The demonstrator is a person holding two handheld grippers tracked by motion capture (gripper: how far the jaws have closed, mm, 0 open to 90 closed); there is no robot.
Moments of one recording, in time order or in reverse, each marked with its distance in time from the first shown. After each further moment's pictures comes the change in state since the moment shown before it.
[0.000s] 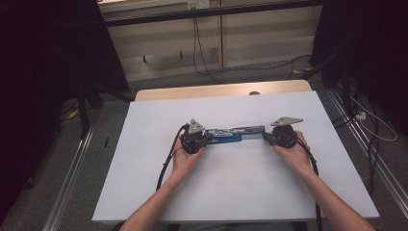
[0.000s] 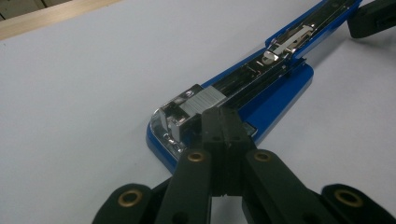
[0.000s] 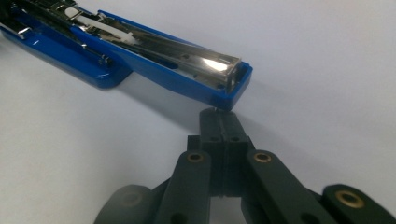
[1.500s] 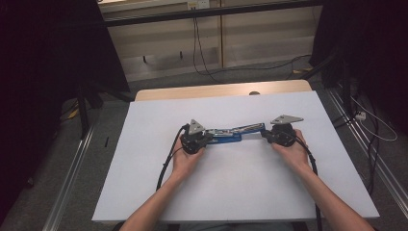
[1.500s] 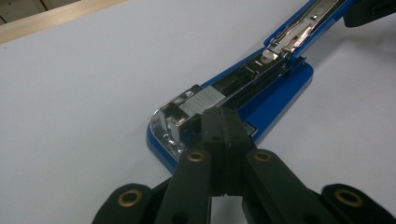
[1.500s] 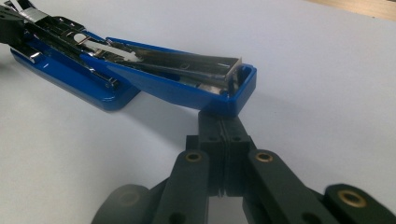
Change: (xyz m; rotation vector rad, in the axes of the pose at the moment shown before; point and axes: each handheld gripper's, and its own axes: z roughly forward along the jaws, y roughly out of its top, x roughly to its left) left arm -0.001 -0.001 0.000 -0.003 -0.003 0.009; right arm 0.000 0.005 0.002 -0.063 0.010 0.004
